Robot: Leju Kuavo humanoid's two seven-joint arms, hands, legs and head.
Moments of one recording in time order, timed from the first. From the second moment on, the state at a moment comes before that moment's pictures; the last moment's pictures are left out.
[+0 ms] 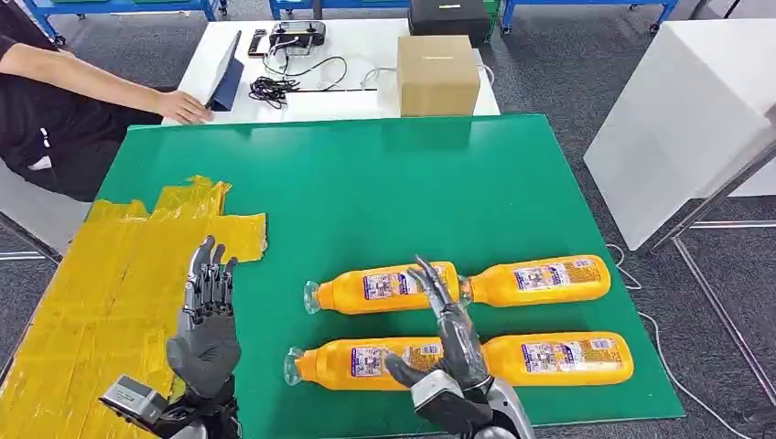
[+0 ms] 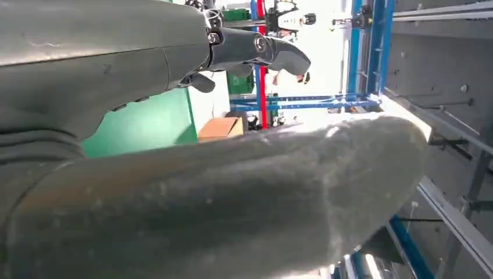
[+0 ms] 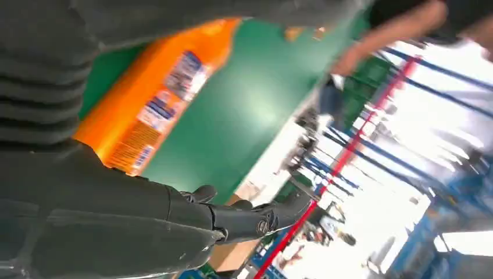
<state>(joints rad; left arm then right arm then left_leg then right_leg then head) 0.13 -0.14 -0.25 -1.66 -0.03 0.12 -0.69 0.10 -0.02 0.46 -1.62 0.49 -0.21 -0.37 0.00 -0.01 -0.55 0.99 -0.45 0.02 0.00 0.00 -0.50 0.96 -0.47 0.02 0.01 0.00</state>
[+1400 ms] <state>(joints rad) 0.15 -0.16 -0.16 -1.65 -0.02 0.10 -0.66 0.02 -0.25 0.66 -1.58 0.86 -0.09 0.06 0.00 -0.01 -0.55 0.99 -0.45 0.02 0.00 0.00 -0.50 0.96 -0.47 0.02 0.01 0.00</state>
